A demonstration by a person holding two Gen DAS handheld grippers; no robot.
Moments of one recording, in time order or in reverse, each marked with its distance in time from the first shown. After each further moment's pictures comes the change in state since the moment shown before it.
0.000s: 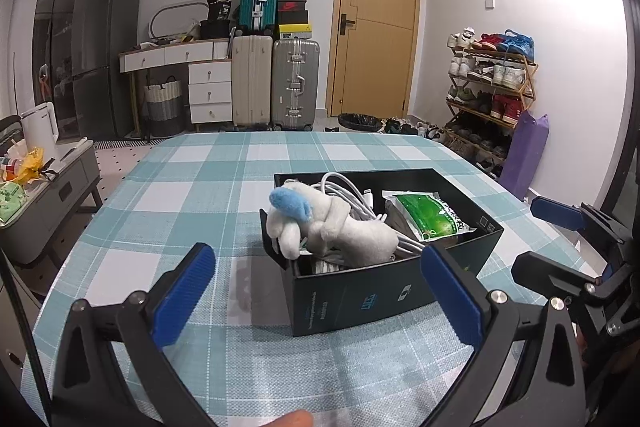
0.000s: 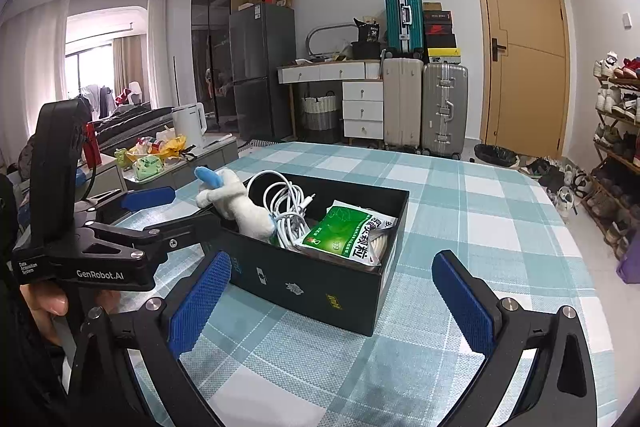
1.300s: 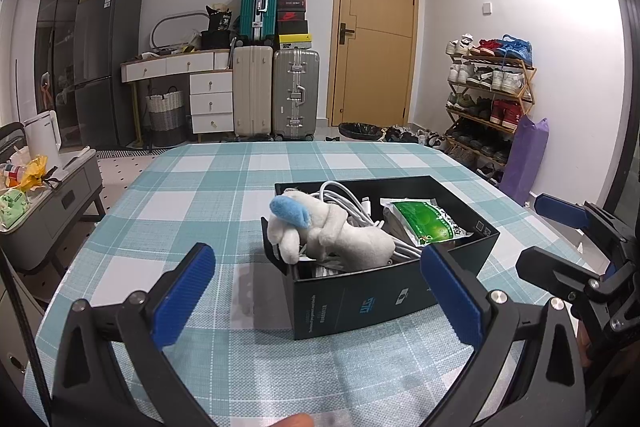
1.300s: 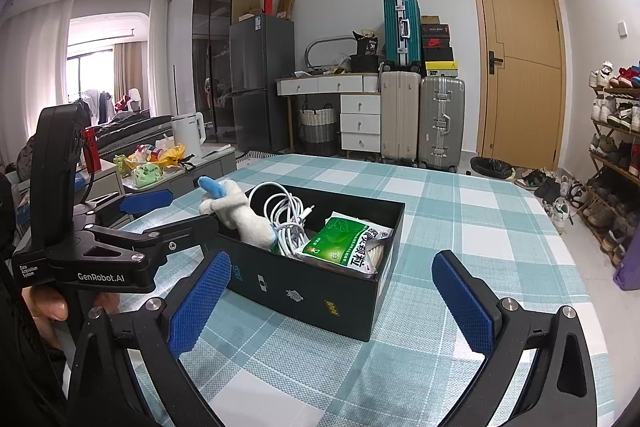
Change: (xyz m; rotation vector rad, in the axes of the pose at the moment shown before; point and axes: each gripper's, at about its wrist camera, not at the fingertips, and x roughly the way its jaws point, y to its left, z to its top) left arm -0.006 -0.004 0.003 0.012 -0.033 0.011; right arm -0.013 0.003 -0.002 -0.010 -0.053 -0.018
